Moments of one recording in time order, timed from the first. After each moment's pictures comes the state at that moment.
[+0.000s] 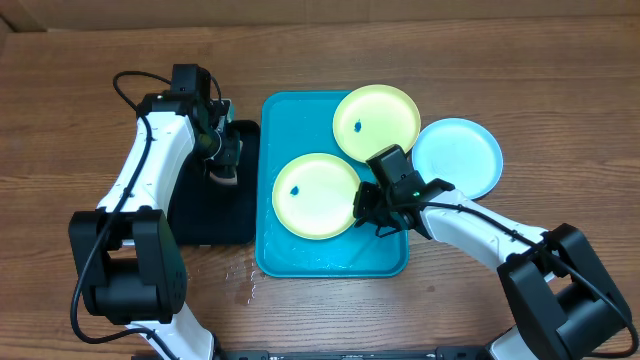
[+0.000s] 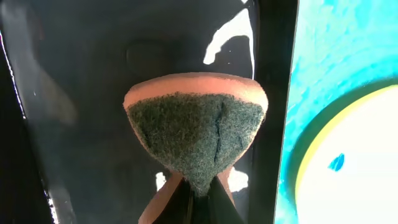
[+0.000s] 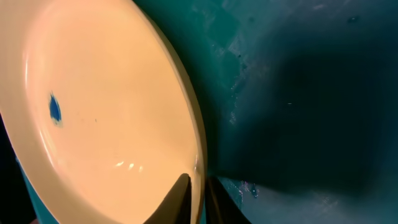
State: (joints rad) left arm -0.01 1.87 1.44 -0.97 0.08 0.00; right arm 0.56 1.72 0.89 -0.30 -0.23 0.83
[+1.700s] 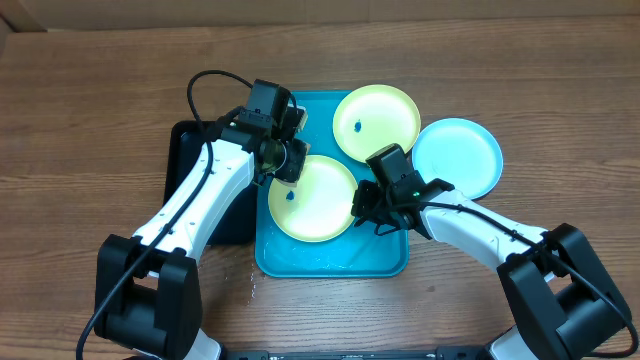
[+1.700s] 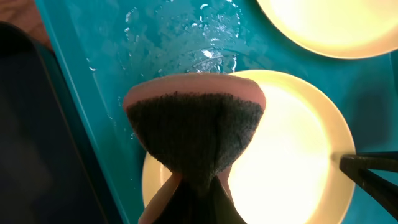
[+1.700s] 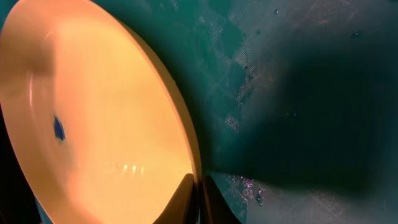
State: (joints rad) left arm -0.32 1.74 1.30 -0.77 0.10 -0.05; right arm 0.56 1.72 0.89 -0.28 -0.22 0.84
